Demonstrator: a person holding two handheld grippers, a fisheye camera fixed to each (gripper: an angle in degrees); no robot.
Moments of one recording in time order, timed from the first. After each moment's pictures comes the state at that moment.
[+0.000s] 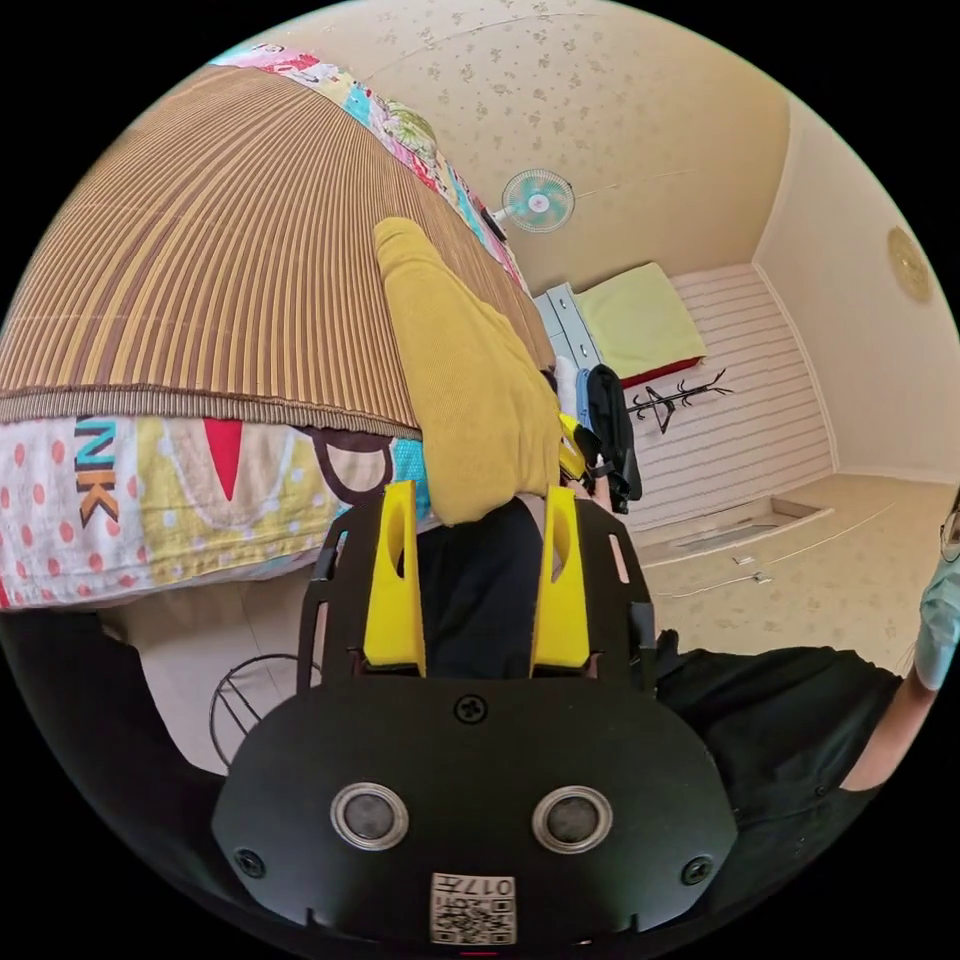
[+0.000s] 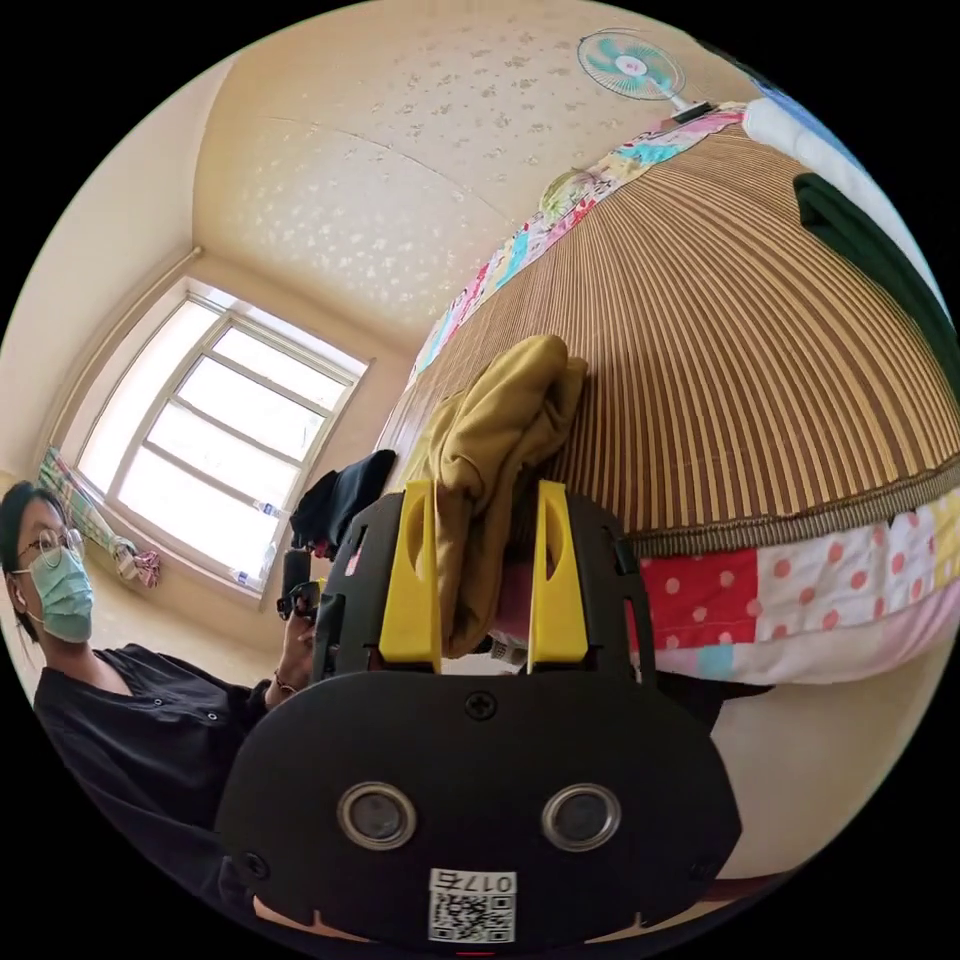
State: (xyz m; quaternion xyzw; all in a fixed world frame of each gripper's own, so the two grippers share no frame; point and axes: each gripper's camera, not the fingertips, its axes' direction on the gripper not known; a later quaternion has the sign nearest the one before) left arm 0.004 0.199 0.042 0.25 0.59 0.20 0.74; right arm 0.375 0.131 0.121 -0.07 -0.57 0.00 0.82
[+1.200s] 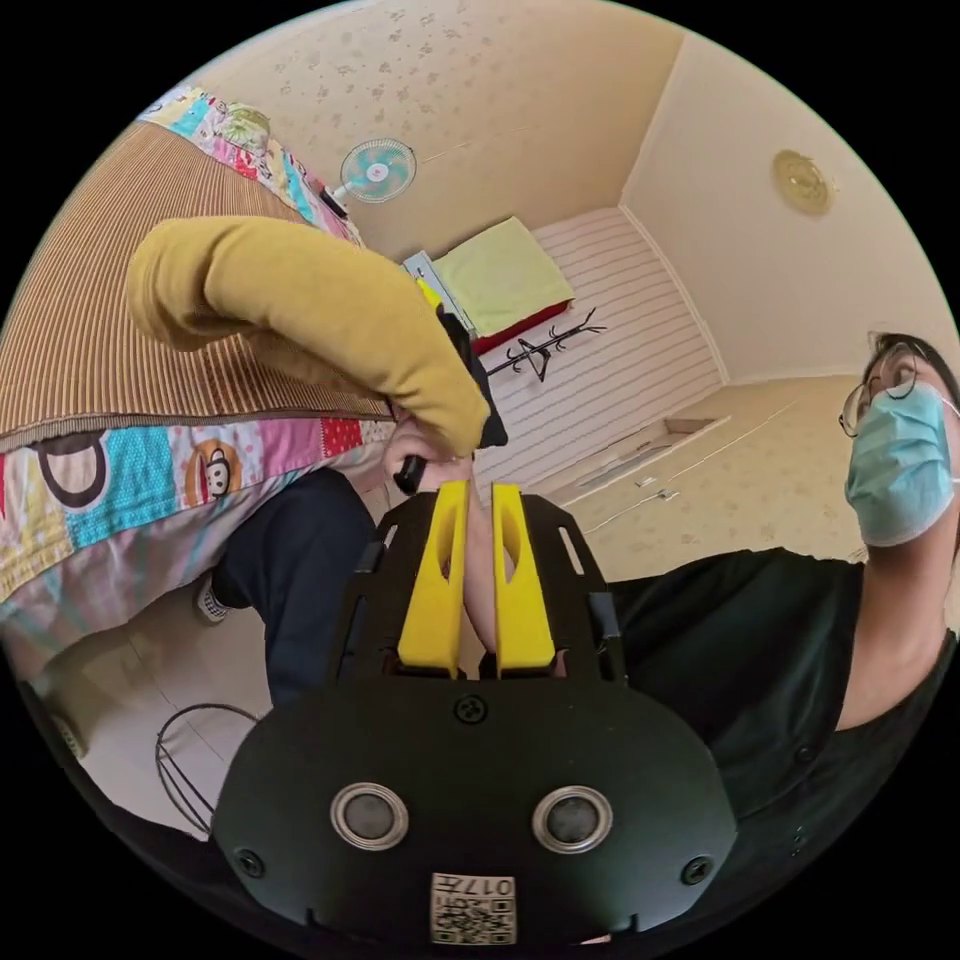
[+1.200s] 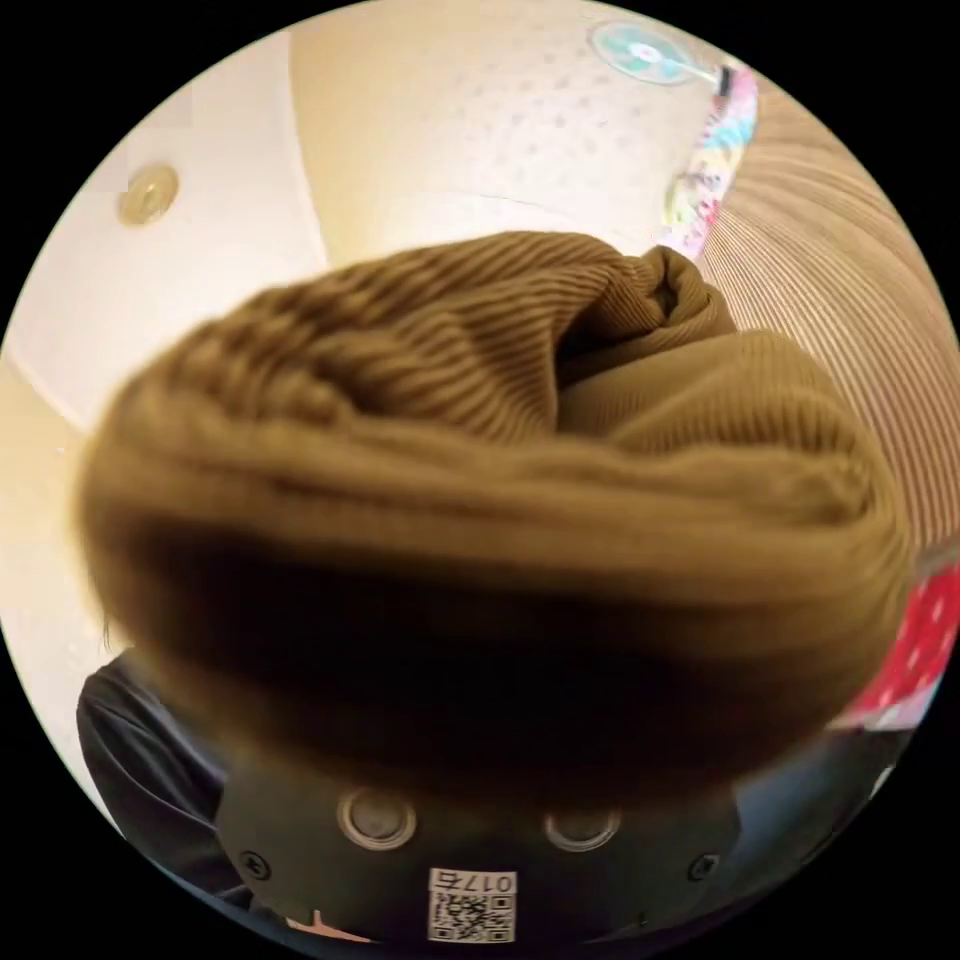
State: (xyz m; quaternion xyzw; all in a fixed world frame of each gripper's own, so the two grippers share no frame) left arm 0.059 0.339 -0.017 0.29 0.64 0.36 0.61; right arm 0.380 0.122 0.024 0.02 -0.76 0.00 0.65
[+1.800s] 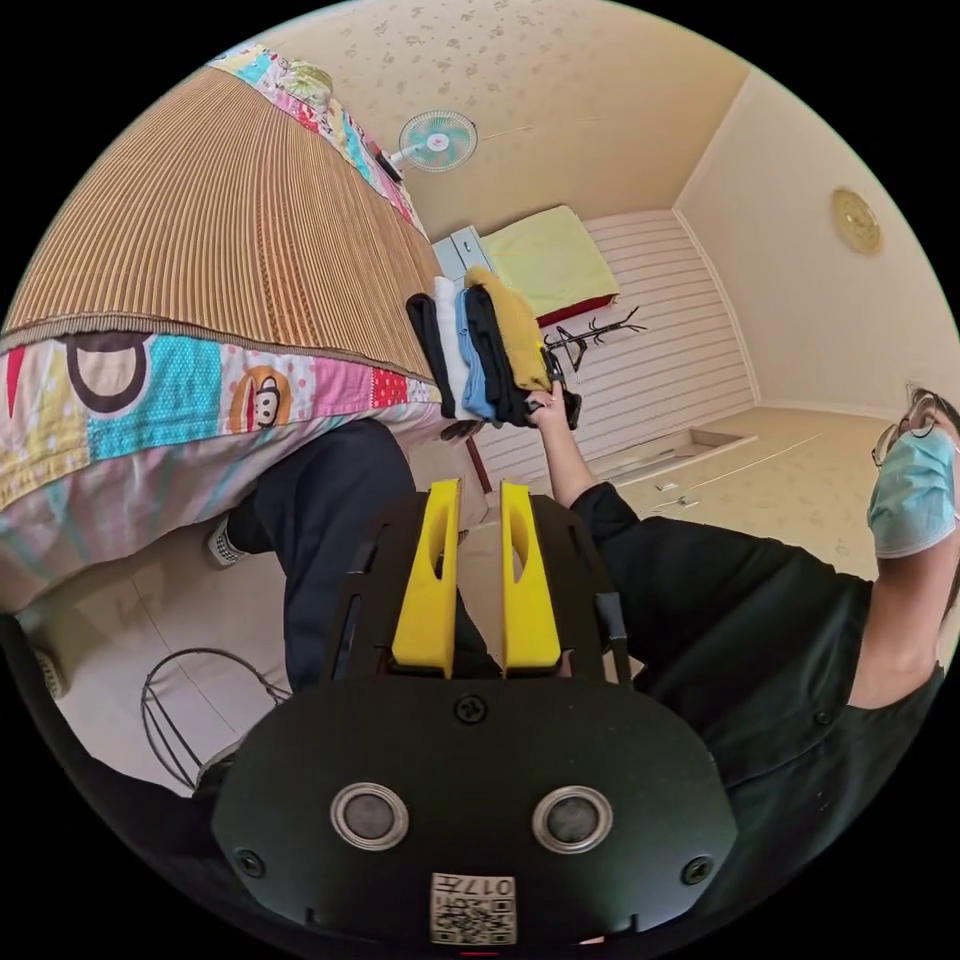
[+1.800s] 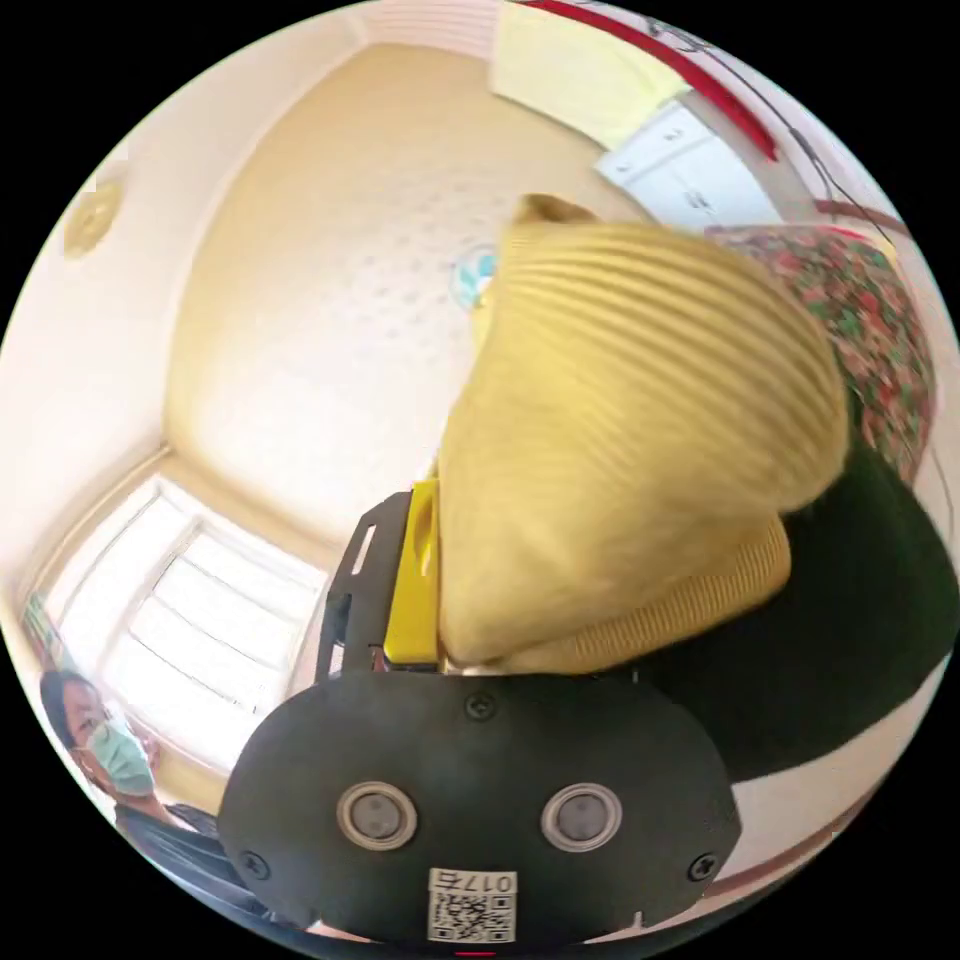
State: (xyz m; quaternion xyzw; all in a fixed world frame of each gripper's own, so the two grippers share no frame) left arm 0.101 0.316 0.006 0.22 0.63 0.34 0.67; right arm 0.646 0.120 0.049 0.08 -0.51 0.26 0.81
